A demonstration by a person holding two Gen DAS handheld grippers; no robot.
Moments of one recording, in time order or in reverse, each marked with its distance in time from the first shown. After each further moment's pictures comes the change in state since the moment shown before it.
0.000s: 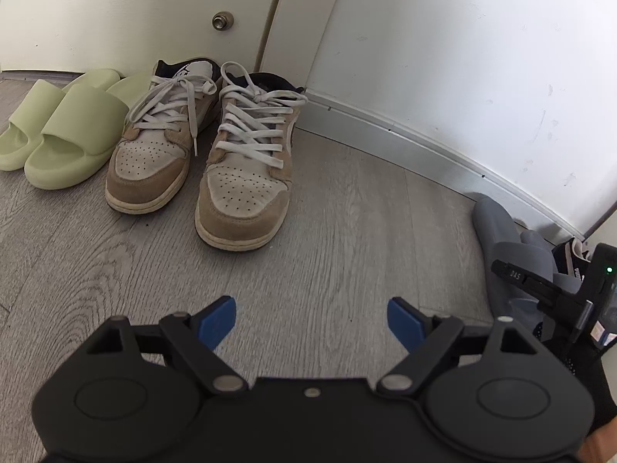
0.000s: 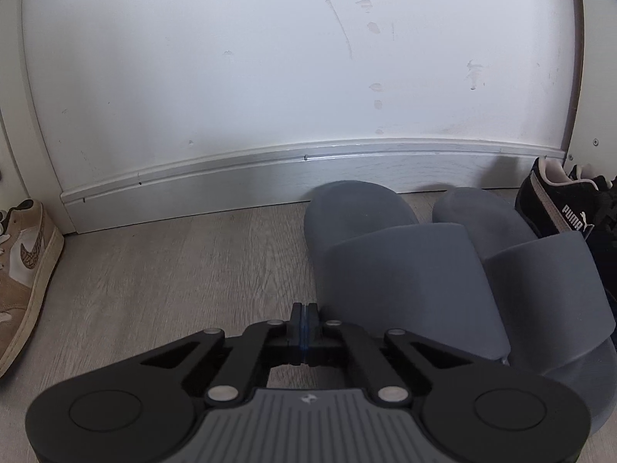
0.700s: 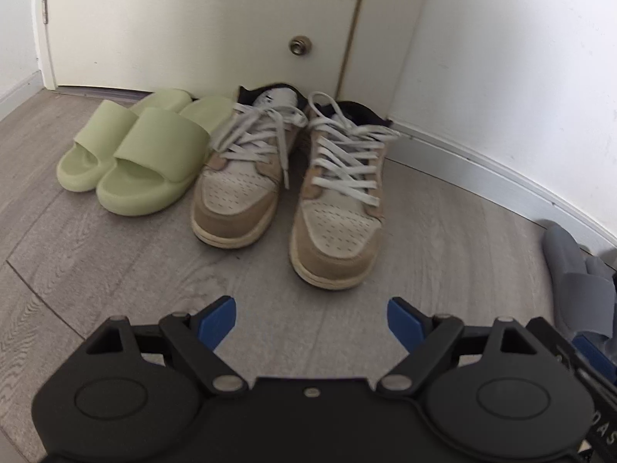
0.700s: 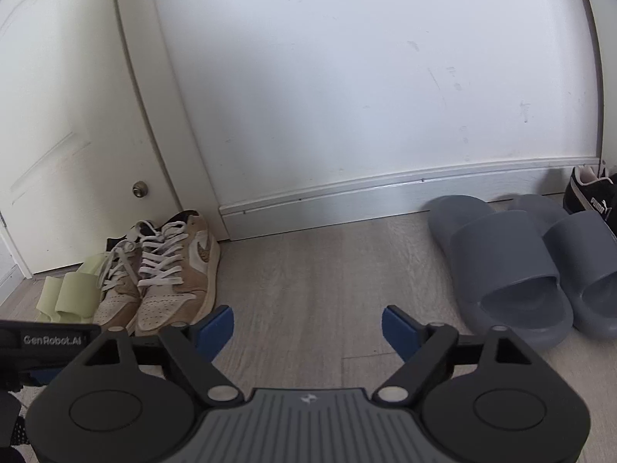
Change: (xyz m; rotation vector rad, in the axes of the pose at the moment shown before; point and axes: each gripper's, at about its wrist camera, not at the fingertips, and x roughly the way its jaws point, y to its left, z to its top) left arm -0.013 0.051 0.029 -0.055 -0.060 0.229; right arm -0.124 0.096 -0.036 0.012 -0.085 0.281
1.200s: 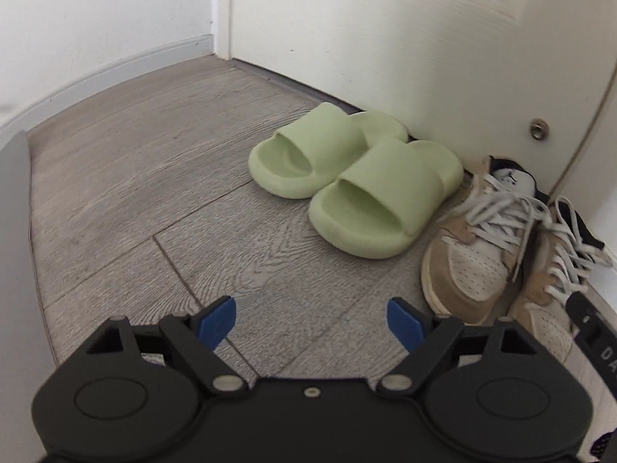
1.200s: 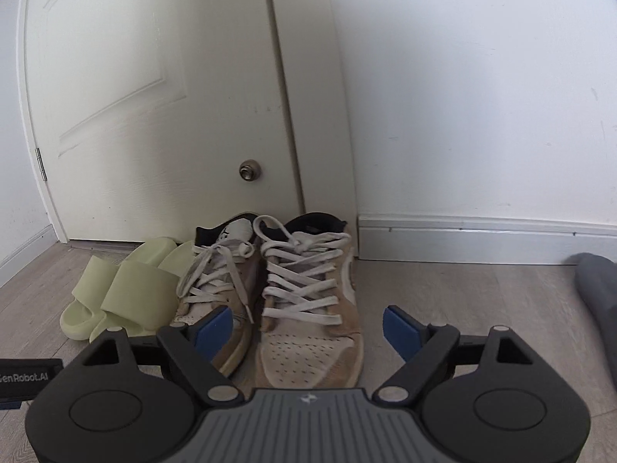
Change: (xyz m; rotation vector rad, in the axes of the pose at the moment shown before) left arm 0.007 0.143 0.019 -0.351 -0.056 0.320; right arm 0.108 0.153 0.016 -0.159 -0.008 0.087
